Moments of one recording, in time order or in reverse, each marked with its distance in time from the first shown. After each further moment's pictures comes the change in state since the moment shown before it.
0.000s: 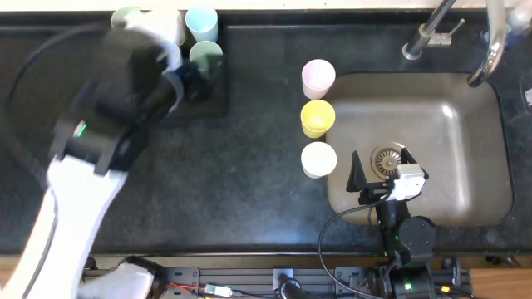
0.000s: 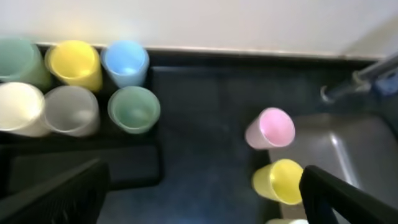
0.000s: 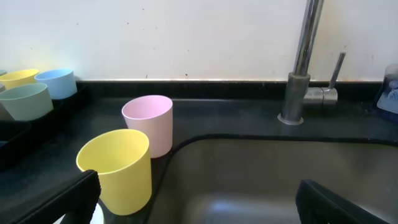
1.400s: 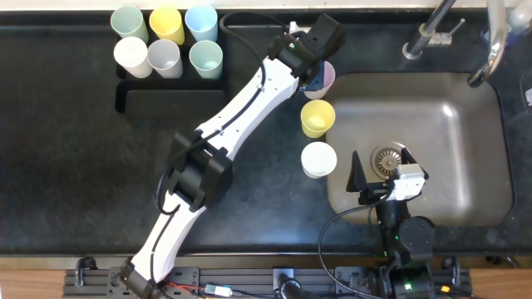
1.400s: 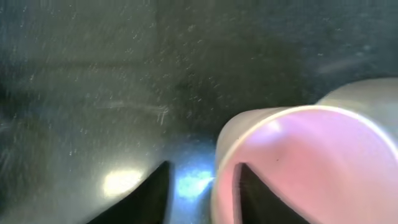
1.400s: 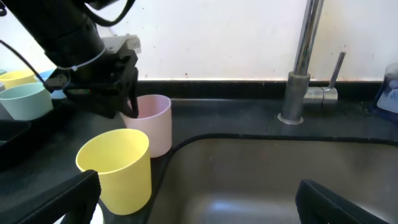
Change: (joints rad) left arm -0.281 1.014 0.716 -0.195 -0.172 -0.274; right arm 0.000 0.000 0.000 0.000 0.000 0.000
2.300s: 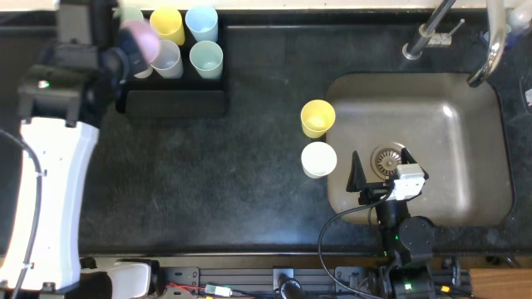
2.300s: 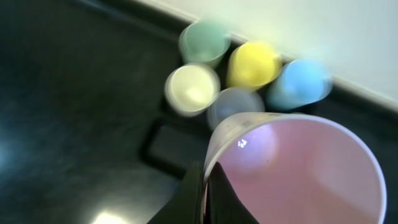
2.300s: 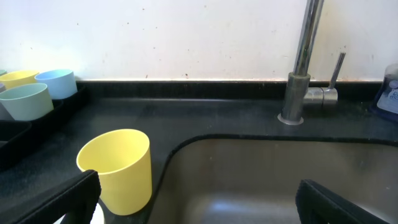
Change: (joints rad) left arm 0.639 -0.945 -0.697 0.069 -0.042 0.245; right arm 0.000 0.000 0.000 -0.001 0.000 0.000
